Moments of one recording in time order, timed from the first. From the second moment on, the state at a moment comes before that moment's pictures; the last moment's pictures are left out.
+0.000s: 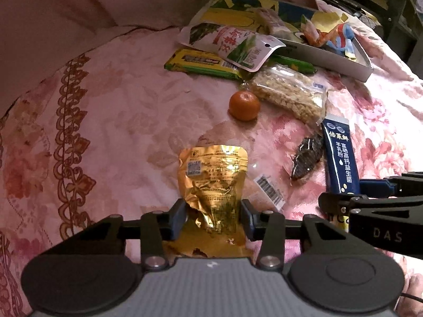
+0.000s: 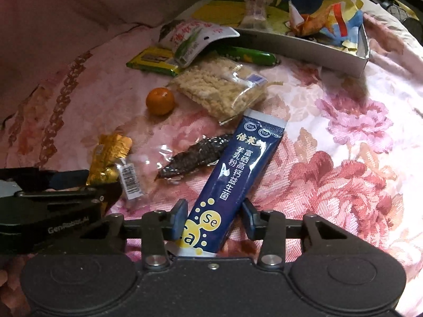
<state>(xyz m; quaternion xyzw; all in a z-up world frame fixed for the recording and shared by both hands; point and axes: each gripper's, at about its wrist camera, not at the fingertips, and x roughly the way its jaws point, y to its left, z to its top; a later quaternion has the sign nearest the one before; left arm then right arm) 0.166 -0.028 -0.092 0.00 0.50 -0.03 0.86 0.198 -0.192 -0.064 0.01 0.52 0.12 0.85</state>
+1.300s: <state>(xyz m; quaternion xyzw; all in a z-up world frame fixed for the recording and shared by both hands) 0.134 -0.016 -0.061 -0.10 0.43 -0.04 0.90 0.149 -0.173 -0.038 -0.12 0.40 0.08 0.91</state>
